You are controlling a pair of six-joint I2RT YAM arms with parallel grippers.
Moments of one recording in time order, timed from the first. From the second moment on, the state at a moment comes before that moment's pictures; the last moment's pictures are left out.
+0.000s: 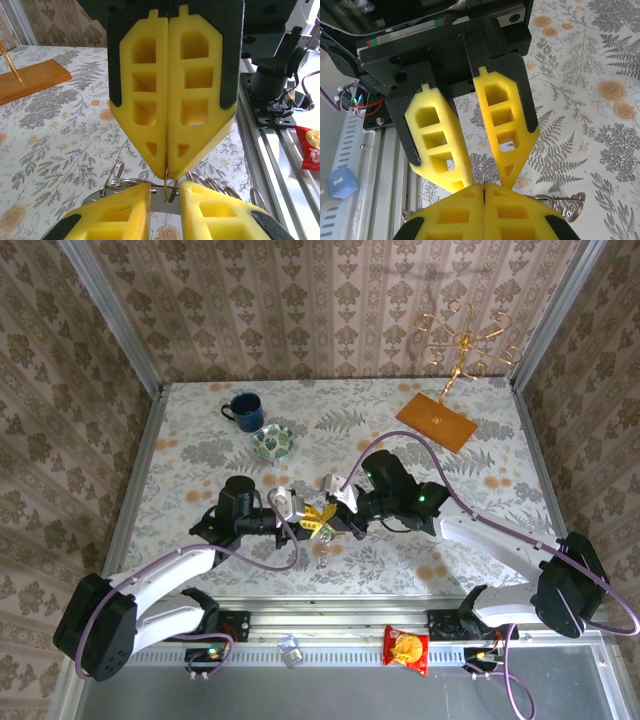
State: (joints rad) left arm -0.62 1.08 0.45 0.24 0.89 0.33; right arm 0.75 1.31 0.94 -0.32 -0.56 -0.29
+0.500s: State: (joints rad) left arm -0.64 0.99 0.45 0.19 0.82 0.39; right arm 0.74 1.14 0.81 -0.27 -0.47 -0.32
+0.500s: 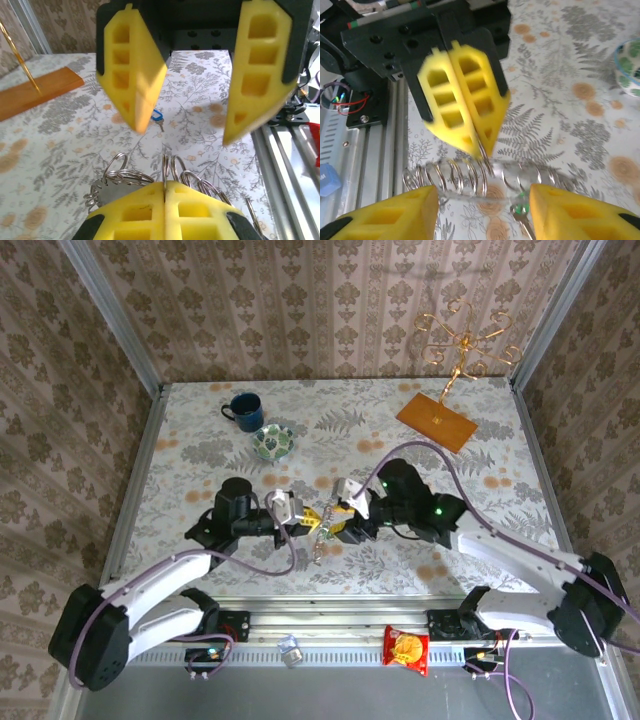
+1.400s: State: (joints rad) left arm -0.72 0.94 0.45 0.06 0.64 0.60; right arm 0.79 1.20 0.75 -0.24 -0.49 -0.55
